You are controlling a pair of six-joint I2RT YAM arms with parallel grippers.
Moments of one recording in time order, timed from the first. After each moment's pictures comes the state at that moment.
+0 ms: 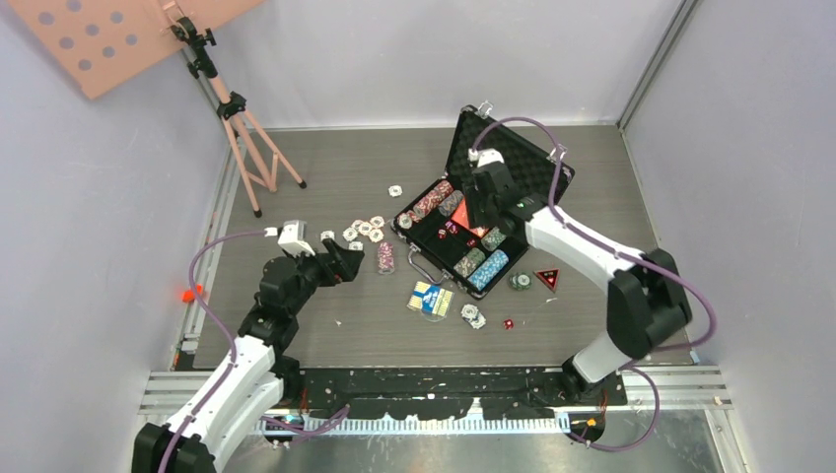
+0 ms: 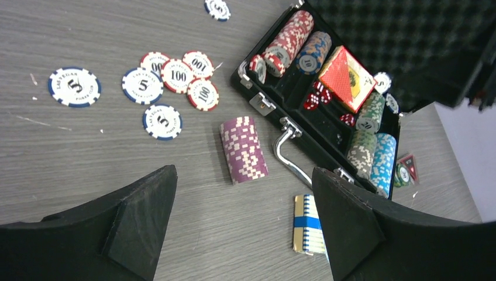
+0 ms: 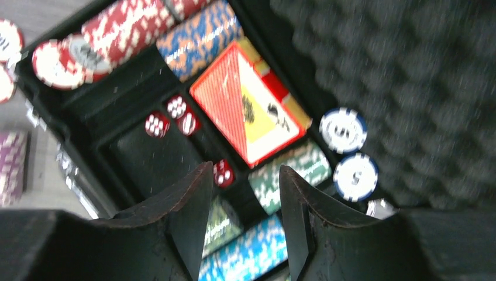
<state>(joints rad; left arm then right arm) -0.30 0.66 0.26 0.19 0.10 -0.55 0.55 1.52 1.10 -0.36 0.25 0.22</state>
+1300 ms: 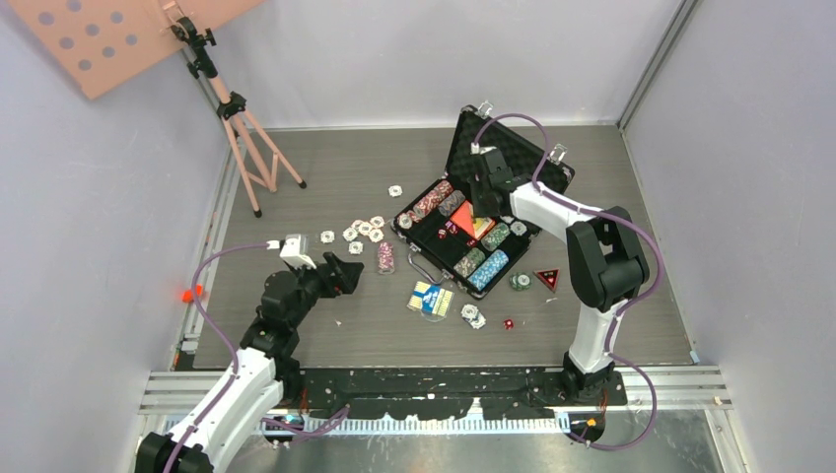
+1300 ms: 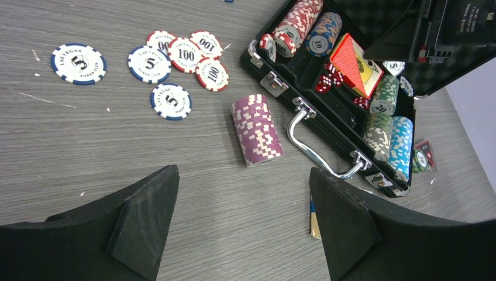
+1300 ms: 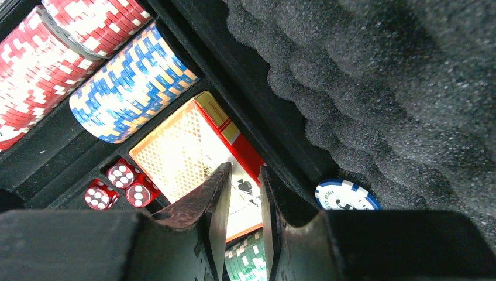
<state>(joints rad) -0.31 0.58 0.13 0.23 0.09 -0.52 0.43 1.87 1.32 -0.36 0.18 0.22</state>
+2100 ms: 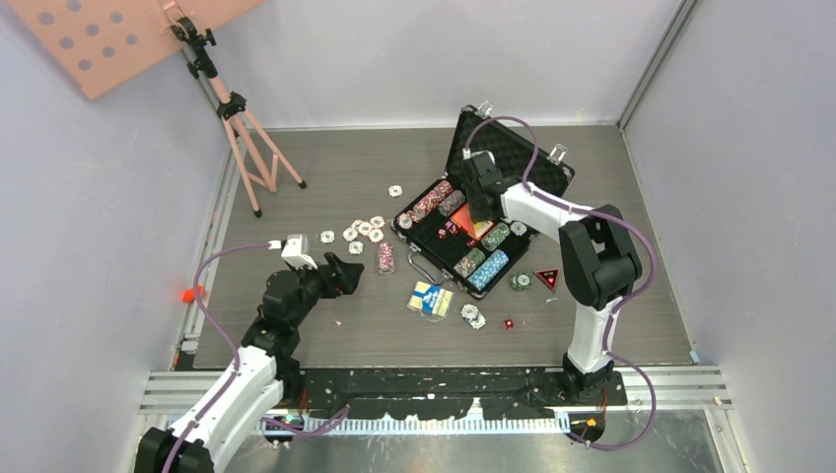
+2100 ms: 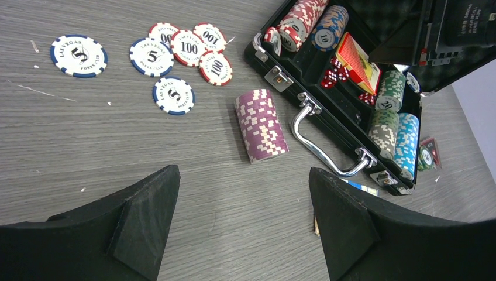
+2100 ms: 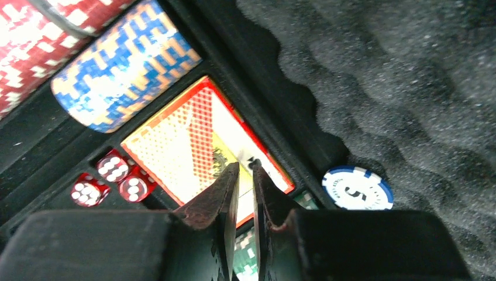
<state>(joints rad) -0.31 0.60 0.13 0.24 0.09 -0.52 0.47 1.91 1.35 -0.41 0.27 0.23</state>
